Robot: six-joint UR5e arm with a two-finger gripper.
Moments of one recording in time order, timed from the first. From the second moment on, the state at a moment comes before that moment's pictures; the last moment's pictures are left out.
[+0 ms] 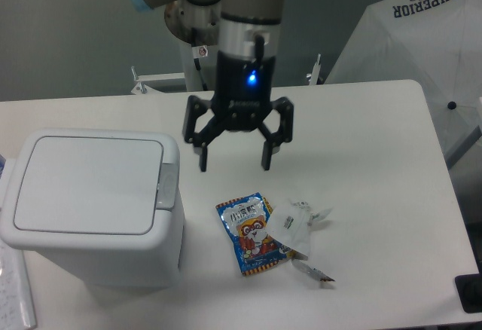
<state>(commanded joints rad) 2.40 -1.71 -1.58 -0.87 1.21 0.12</state>
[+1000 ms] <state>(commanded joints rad) 2.37 -1.74 -1.58 -0.87 1.21 0.12</state>
